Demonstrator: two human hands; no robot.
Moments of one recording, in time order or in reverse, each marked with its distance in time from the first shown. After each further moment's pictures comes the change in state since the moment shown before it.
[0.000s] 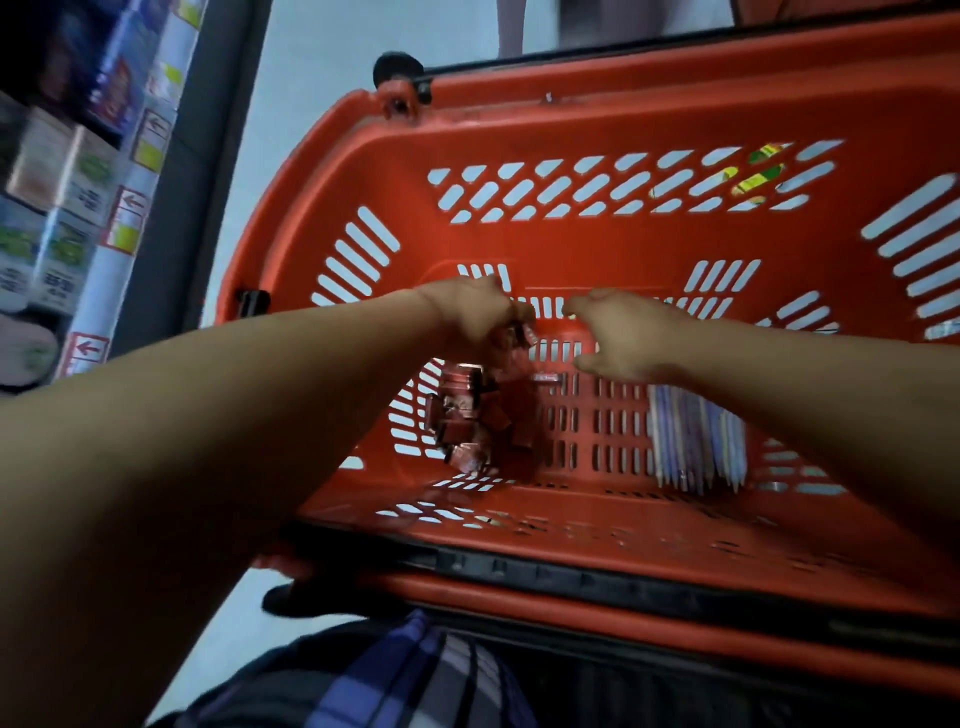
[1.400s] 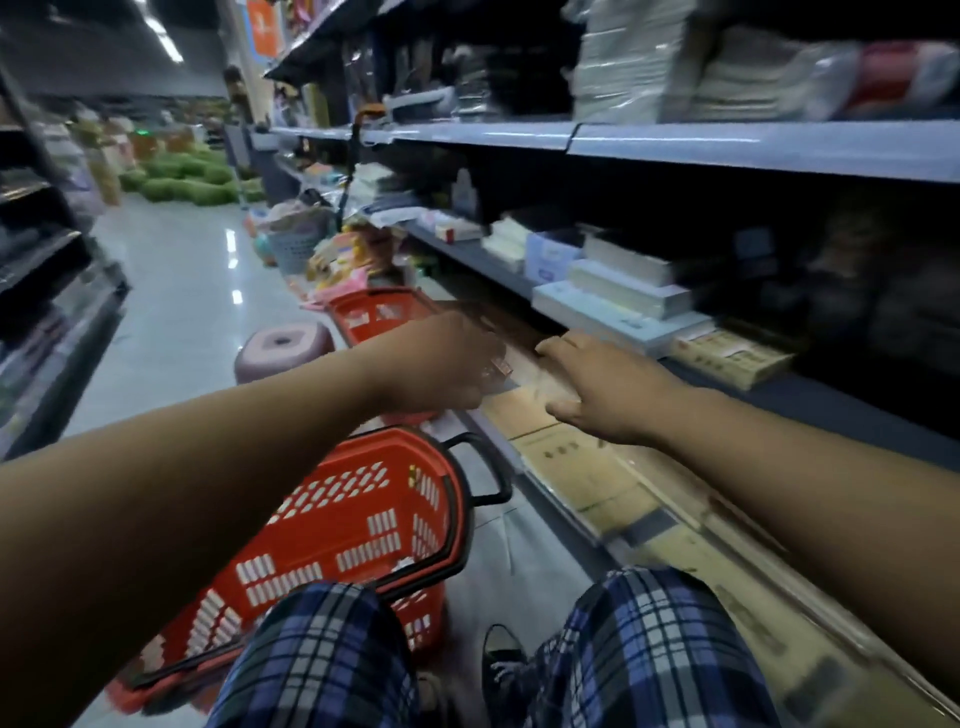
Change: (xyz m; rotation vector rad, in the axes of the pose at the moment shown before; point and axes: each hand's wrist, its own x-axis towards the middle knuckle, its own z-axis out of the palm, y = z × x) left_hand -0.278 0.379 -0.296 0.241 0.817 0.543; right_hand -0.567 -0.053 -0.187 -0.262 0.737 0.548
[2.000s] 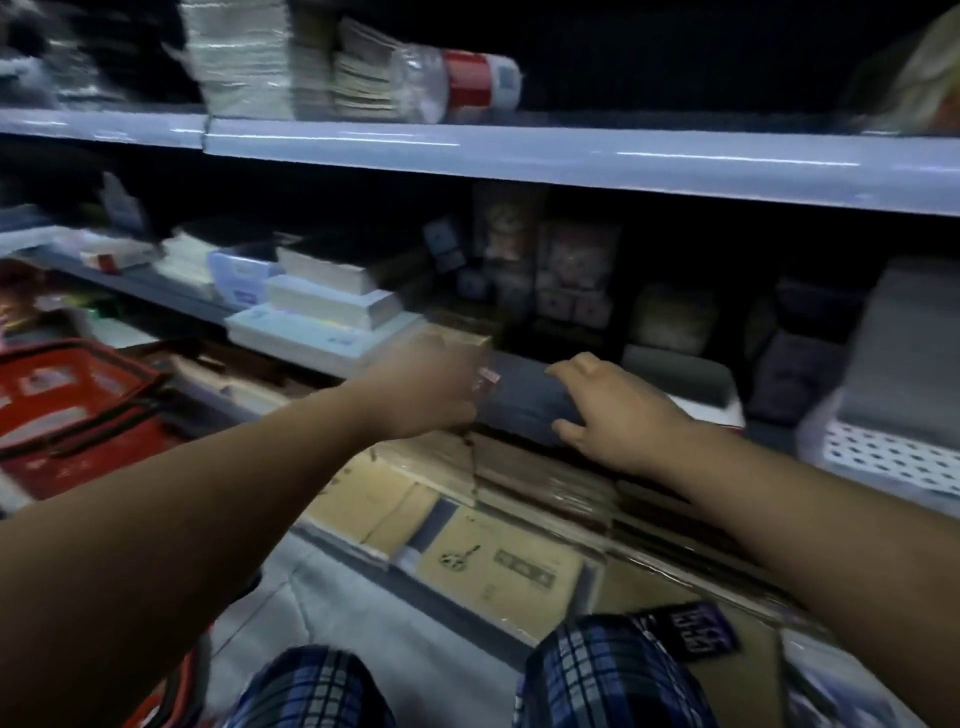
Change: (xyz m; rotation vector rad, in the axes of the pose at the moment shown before) left_hand 0.192 0.185 0.065 -0.363 -0.021 0.330; right_hand -0.173 0.181 -0.001 -0.036 -0.032 0.598
